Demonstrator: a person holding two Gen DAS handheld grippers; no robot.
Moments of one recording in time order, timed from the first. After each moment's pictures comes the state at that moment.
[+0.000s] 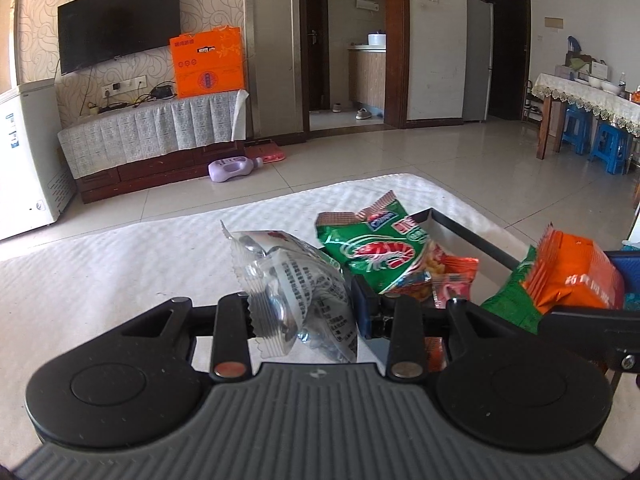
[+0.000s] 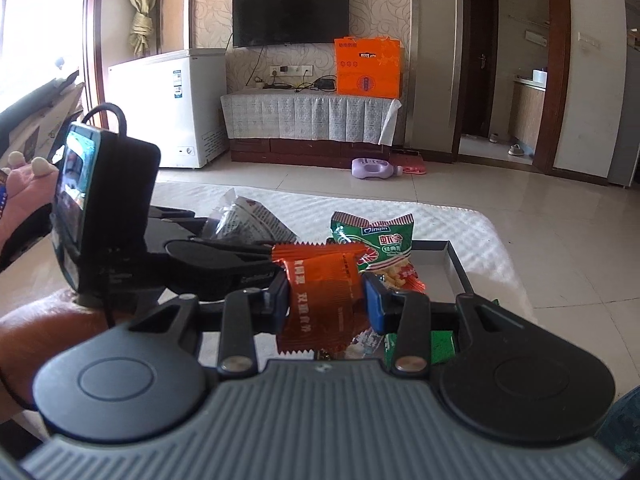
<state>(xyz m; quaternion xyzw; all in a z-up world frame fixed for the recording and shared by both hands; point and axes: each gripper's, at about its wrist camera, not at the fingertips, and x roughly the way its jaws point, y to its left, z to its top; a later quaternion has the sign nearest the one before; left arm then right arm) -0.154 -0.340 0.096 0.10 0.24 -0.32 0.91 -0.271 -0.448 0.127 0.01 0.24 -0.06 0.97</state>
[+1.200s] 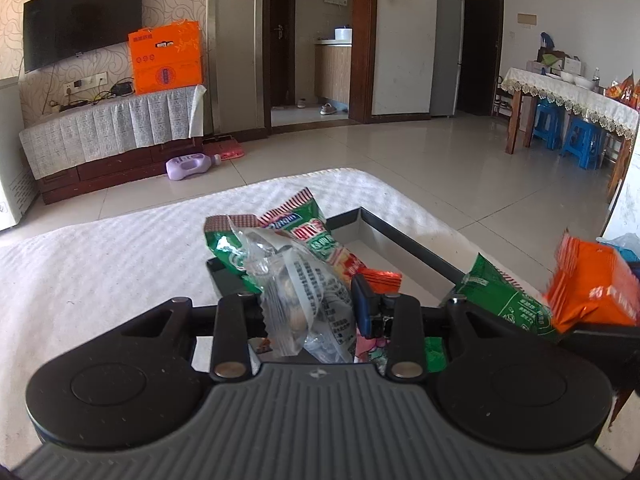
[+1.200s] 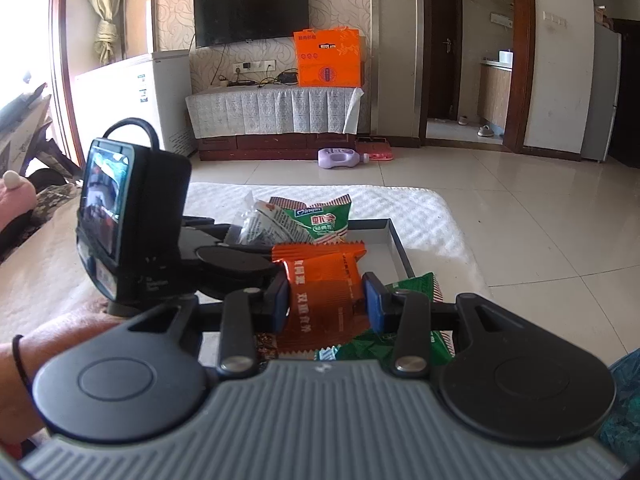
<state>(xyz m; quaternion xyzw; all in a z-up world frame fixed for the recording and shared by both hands) -0.151 -0.423 0.070 0.10 0.25 -0.37 0.89 -0.294 -0.493 0.118 0.04 0.25 -0.10 0.96</state>
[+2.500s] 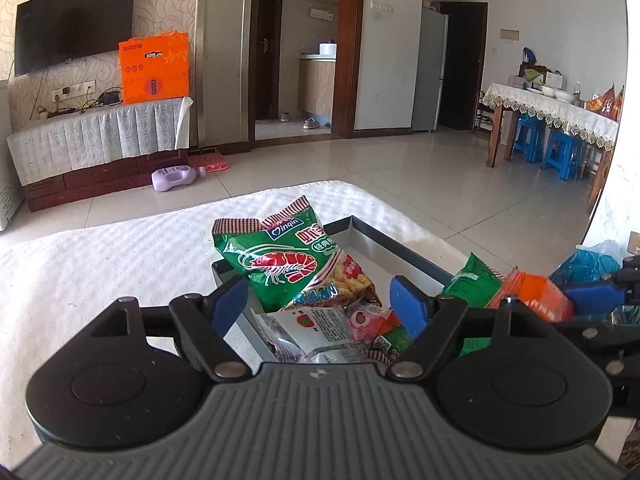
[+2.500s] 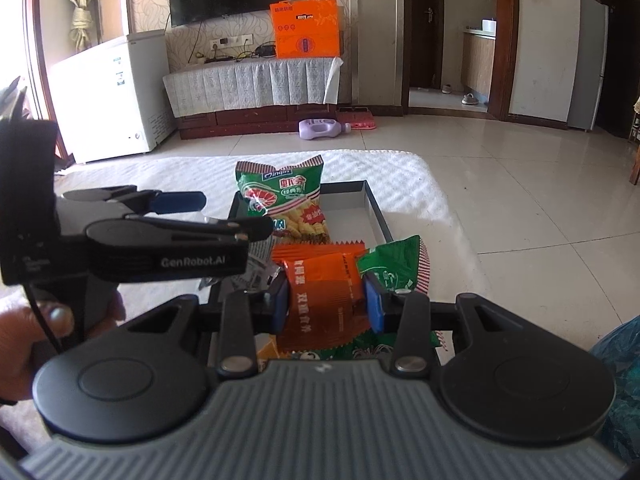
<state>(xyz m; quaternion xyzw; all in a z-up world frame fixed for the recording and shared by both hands) -0.157 -0.390 0.074 0.08 0.23 -0.39 0.89 -0.279 -0.505 0.095 0.05 0.30 -0.12 0.95</state>
